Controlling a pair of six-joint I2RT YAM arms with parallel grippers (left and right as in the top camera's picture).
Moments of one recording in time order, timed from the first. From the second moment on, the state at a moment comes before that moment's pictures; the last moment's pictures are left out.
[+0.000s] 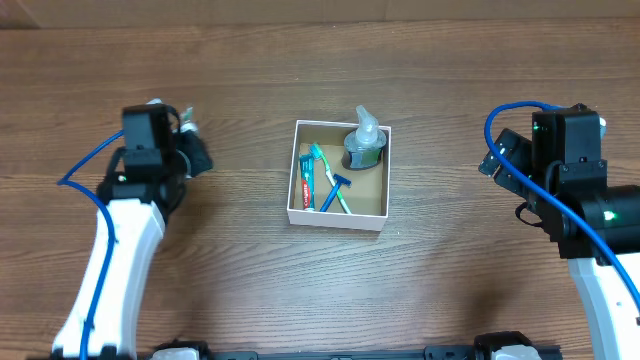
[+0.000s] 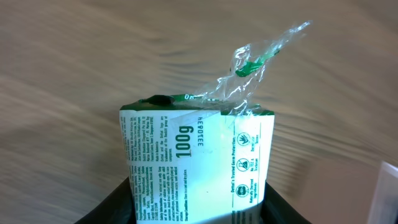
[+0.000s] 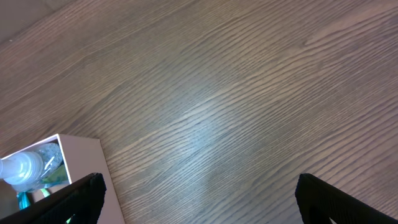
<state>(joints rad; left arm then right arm) 0.00 1.36 1.00 -0.52 0.02 -0.48 0.10 1.15 1.34 -1.17 0.29 0.56</state>
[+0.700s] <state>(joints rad) -0.63 1.43 1.00 -0.34 -0.09 -0.66 0.10 1.15 1.34 -1.17 0.29 0.56</state>
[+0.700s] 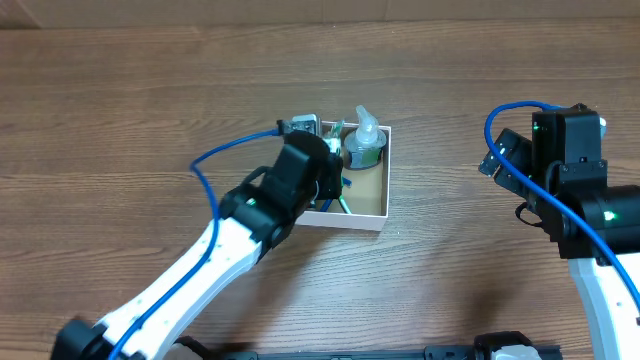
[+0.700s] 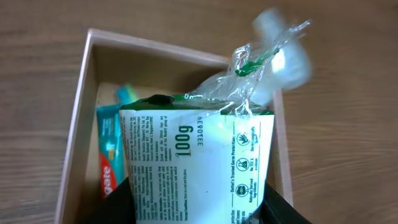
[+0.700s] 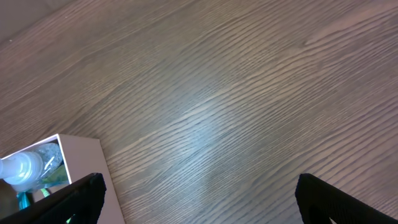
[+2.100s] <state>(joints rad) -0.02 1.46 1.39 -0.89 -0.19 -0.44 0.10 1.15 1.34 -1.17 0.29 0.56</state>
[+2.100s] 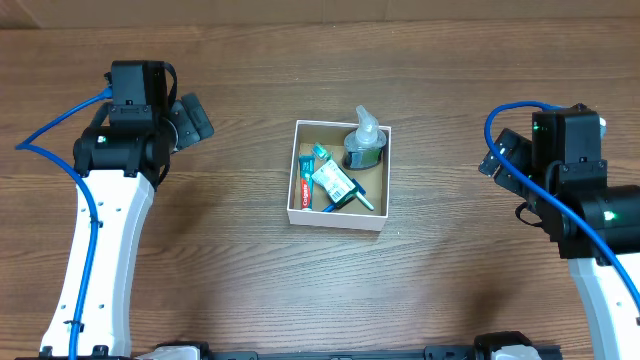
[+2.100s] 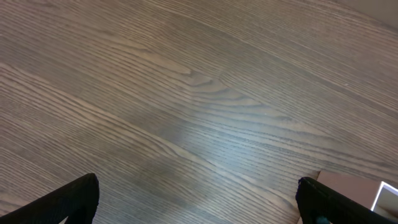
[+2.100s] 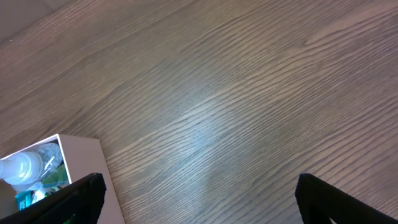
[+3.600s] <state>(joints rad) -0.02 1.46 1.39 -0.89 -0.19 -0.44 0.10 0.07 0.48 -0.14 0.08 0.49</state>
